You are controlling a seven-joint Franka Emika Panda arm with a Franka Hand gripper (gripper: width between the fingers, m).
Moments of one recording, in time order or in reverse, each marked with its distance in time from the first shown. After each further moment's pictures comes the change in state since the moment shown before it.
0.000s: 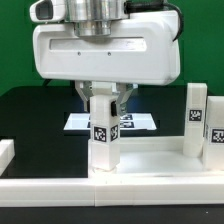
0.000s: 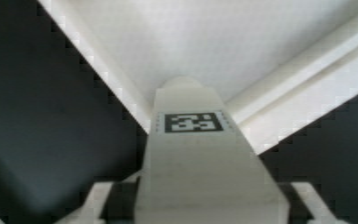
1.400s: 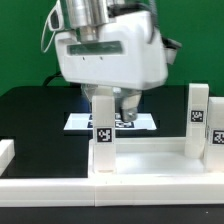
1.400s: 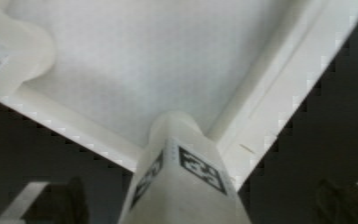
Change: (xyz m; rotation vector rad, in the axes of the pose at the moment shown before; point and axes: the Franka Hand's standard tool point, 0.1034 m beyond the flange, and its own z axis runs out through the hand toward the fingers) arm -0.007 -0.004 0.006 0.082 -0.034 0.317
